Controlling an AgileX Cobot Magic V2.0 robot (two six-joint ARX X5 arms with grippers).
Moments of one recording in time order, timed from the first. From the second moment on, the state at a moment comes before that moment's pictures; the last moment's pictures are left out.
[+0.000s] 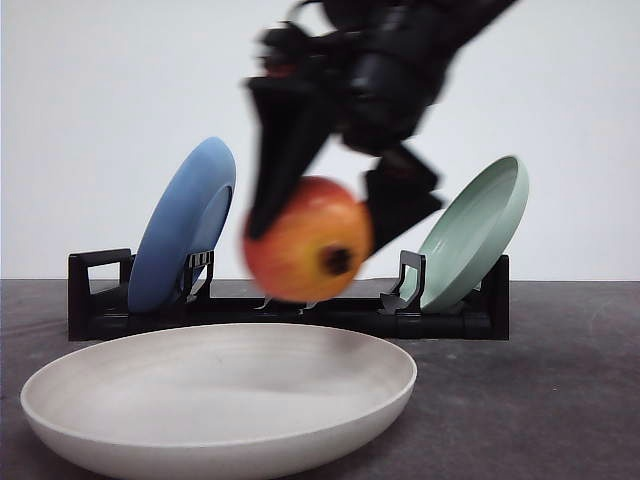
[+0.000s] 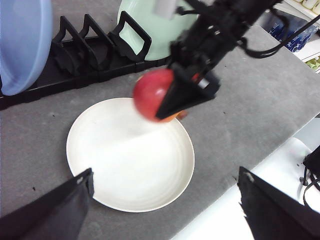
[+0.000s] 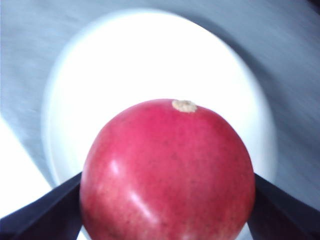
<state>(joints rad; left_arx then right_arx) -1.38 0.39 0.76 -0.90 -0.49 -0.61 0.76 1.72 1.32 -0.79 -0.36 0.09</state>
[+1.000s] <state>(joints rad) -1.38 0.39 0.76 -0.90 -0.49 -0.62 0.75 1.58 1.37 -1.01 -0.32 0.04</state>
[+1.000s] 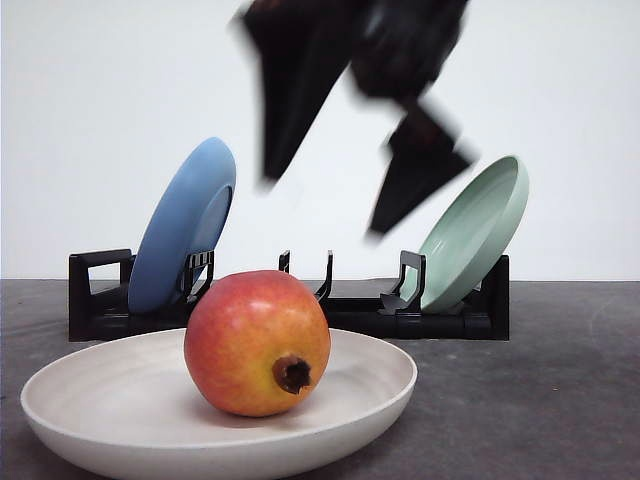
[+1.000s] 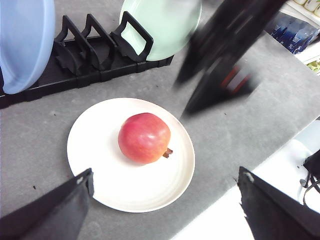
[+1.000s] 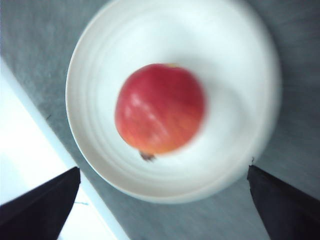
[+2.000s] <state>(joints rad) -1.38 0.39 0.76 -0.72 -0.53 -0.38 0.68 0.42 0.83 -0.82 -0.10 0.18</state>
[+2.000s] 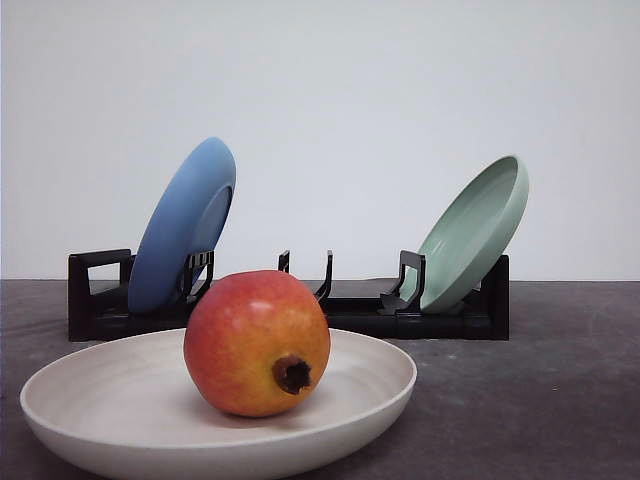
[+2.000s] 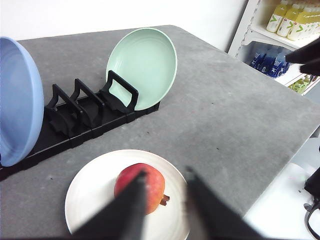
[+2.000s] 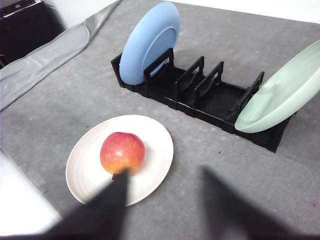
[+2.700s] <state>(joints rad) -1.30 0.32 0.69 -0.67 -0.51 -0.37 0.68 0.42 0.83 -0.81 -0.10 0.19</state>
